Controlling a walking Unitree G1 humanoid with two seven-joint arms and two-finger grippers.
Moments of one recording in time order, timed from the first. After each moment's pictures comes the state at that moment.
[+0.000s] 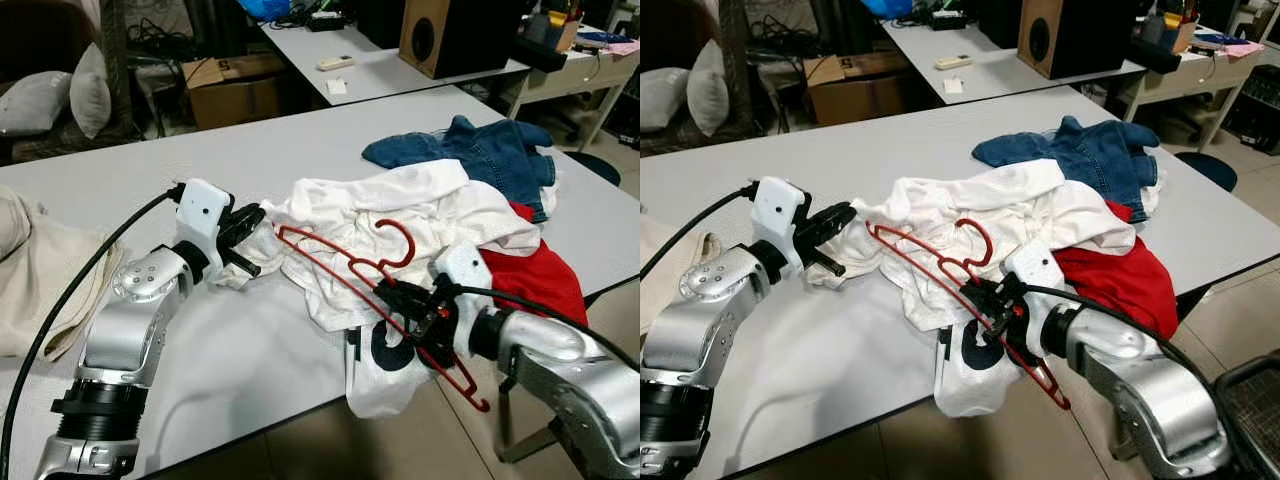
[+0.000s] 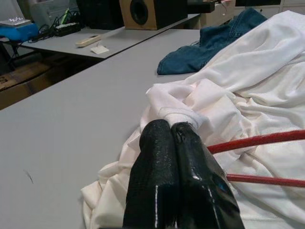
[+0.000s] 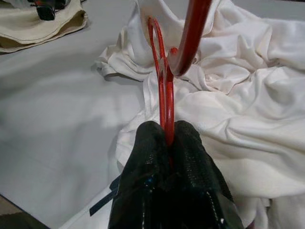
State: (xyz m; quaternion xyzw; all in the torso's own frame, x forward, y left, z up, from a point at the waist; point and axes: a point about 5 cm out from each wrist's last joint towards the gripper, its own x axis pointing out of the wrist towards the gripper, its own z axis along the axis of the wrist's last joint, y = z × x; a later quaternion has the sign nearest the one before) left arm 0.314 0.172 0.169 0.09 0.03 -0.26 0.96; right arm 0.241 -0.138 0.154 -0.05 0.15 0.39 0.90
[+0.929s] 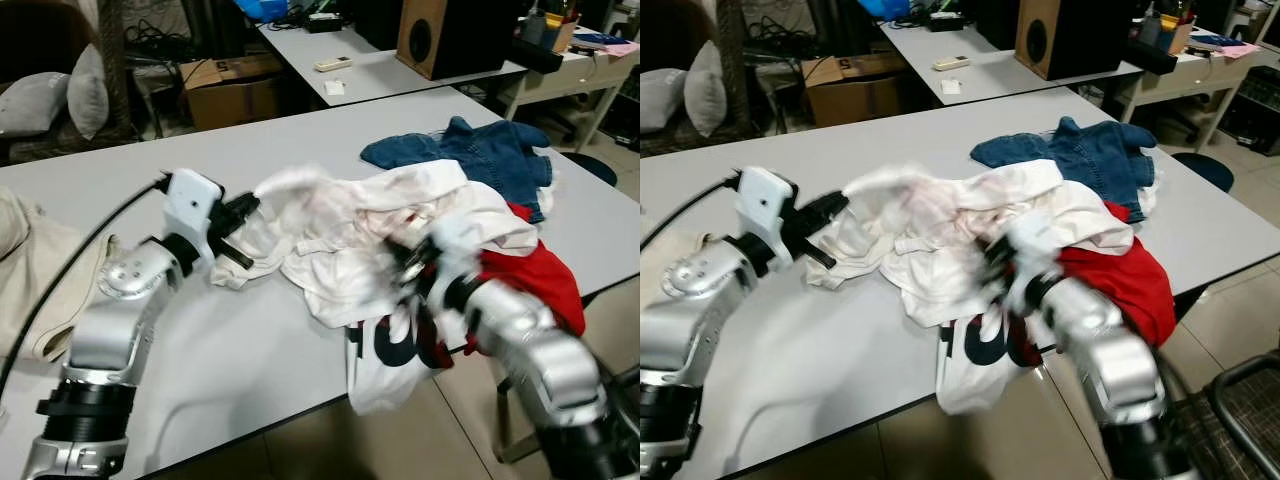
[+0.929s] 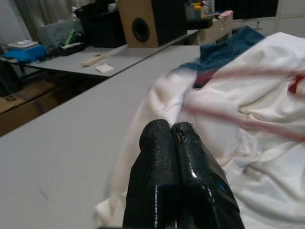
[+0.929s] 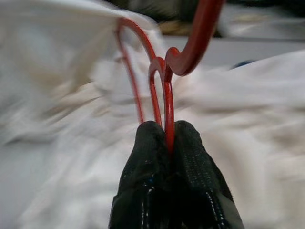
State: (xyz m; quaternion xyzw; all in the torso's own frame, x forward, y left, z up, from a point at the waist) left arm 0.312 0.180 0.186 0.10 -0.01 -0.26 0.96; right arm 0.296 -0.144 0.156 -0.02 0.07 0.23 0.97
